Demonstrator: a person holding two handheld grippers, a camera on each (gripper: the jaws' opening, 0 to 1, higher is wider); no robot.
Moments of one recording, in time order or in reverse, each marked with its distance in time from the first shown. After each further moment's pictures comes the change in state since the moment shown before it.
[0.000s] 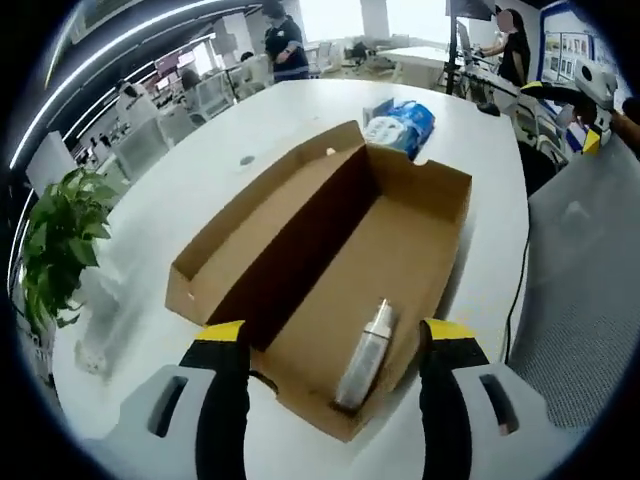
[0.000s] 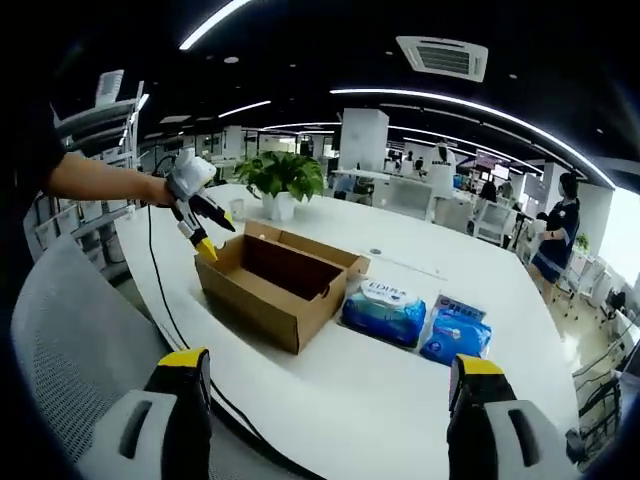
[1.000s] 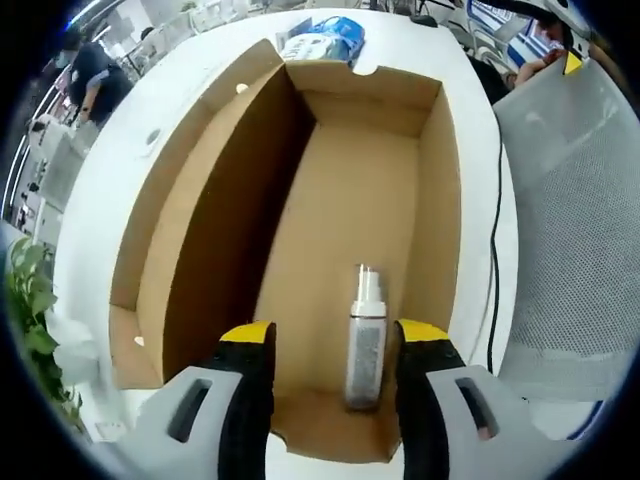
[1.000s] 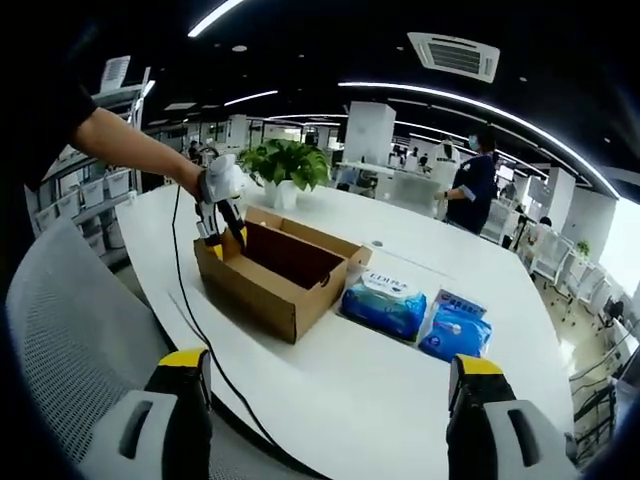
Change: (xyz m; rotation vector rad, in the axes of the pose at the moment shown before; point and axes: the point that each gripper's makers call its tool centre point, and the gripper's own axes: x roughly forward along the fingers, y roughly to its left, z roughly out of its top) left arm 0.050 -0.023 -0.026 0.252 0.299 -0.241; right arm 0.005 -0.003 -0.012 -0.013 0.039 0.004
